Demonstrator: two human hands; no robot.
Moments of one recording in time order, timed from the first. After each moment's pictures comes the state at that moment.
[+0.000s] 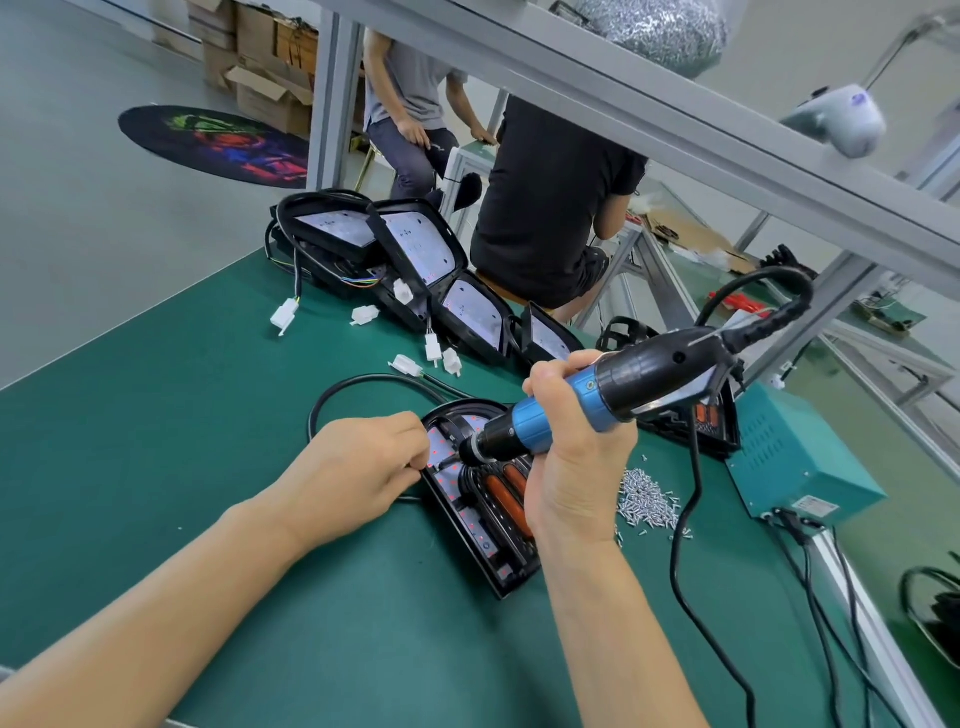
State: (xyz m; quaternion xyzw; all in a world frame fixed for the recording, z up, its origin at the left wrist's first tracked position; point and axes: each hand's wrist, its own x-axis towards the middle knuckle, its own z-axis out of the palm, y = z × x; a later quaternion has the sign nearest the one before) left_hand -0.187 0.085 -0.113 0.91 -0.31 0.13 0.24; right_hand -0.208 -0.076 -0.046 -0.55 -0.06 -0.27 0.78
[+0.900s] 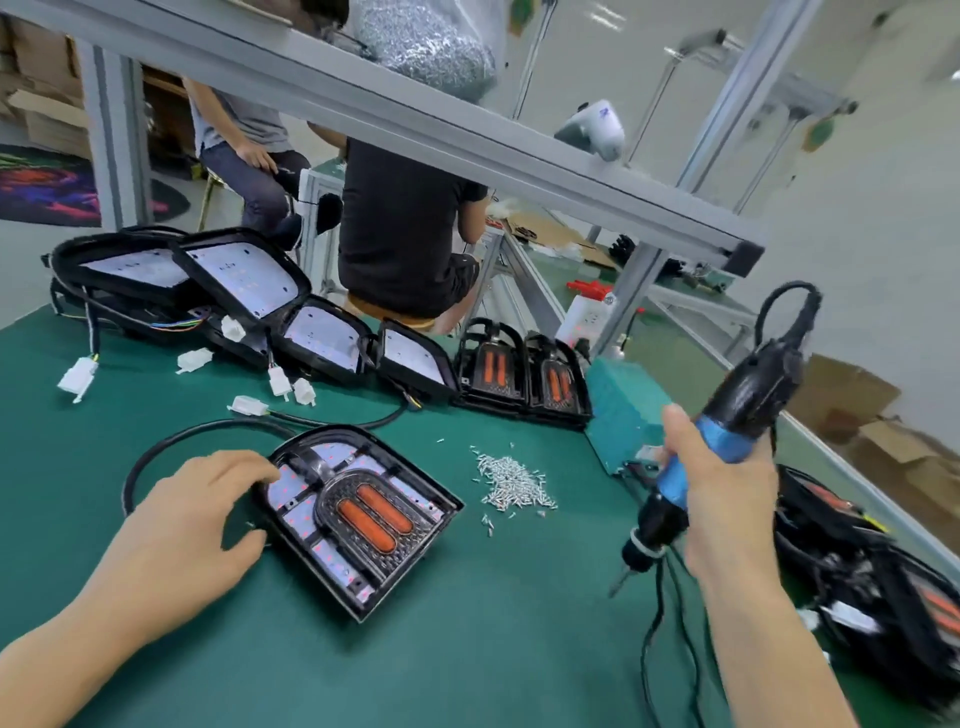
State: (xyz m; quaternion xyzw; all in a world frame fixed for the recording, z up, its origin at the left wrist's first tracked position) left_hand -0.187 0.078 -0.133 0.92 -0.23 0.14 0.29; right_hand -0.290 -0.272 -0.008 -0.66 0.19 -0.44 0.58
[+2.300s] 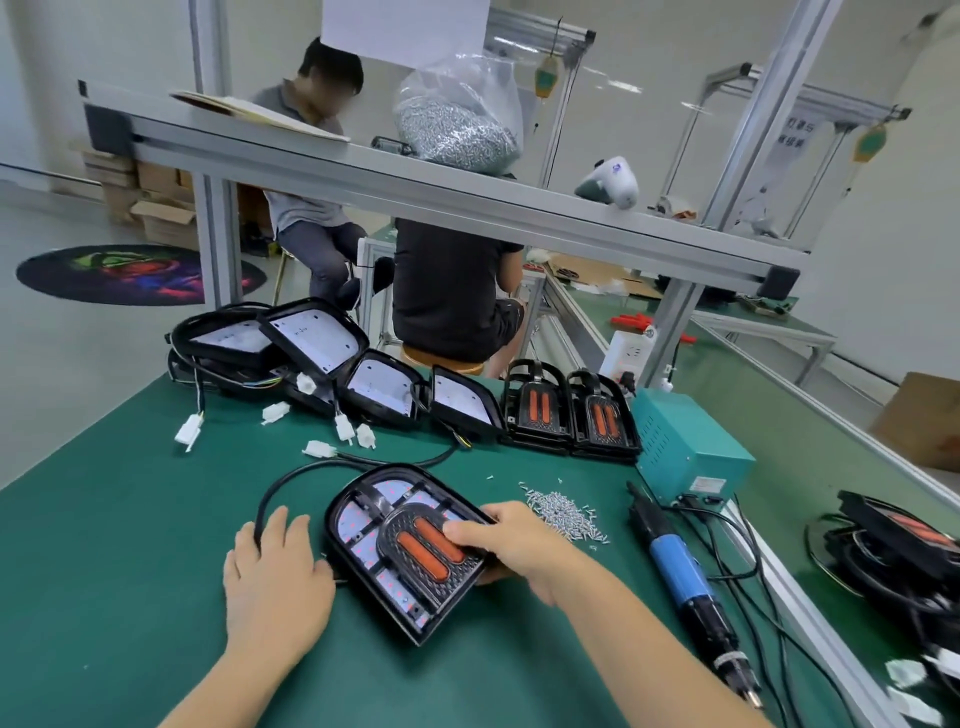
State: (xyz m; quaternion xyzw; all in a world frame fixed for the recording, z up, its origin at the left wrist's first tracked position) left_hand -0.206 0.041 -0.132 0.98 0.06 0.03 0.20; right_hand -0.212 -0.176 -0.089 -0.79 0.10 0.15 0.58
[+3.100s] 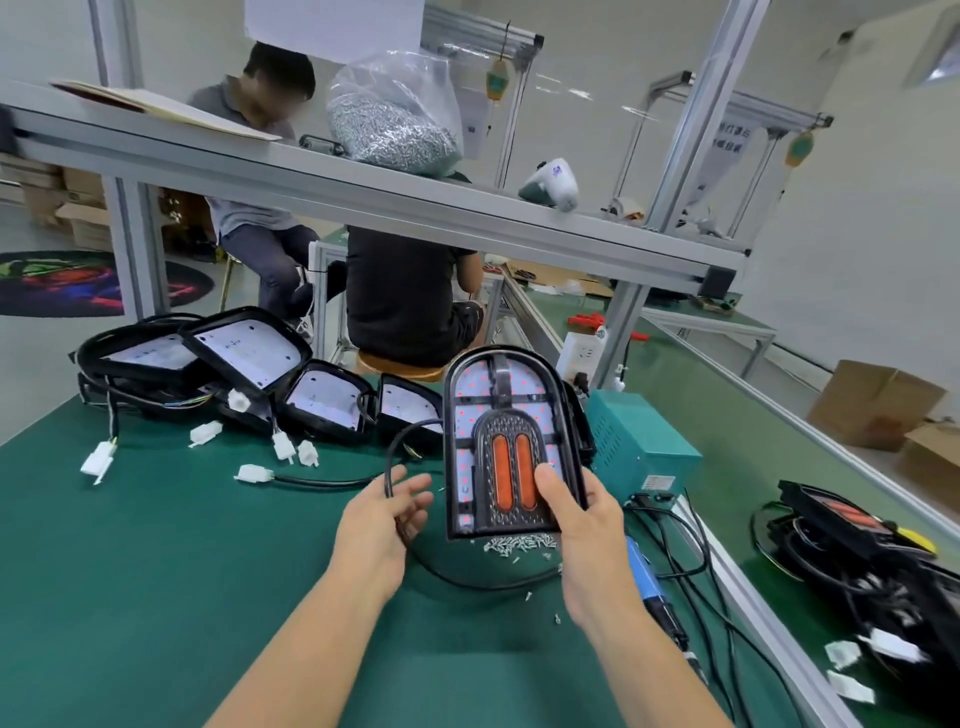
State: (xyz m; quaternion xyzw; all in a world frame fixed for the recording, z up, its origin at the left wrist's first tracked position) left_hand -0.163 -0.083 -0.092 0.45 0.11 -0.14 0.88; right_hand -0.250 -0.234 -0.067 -0.63 0.12 -0.25 0.73
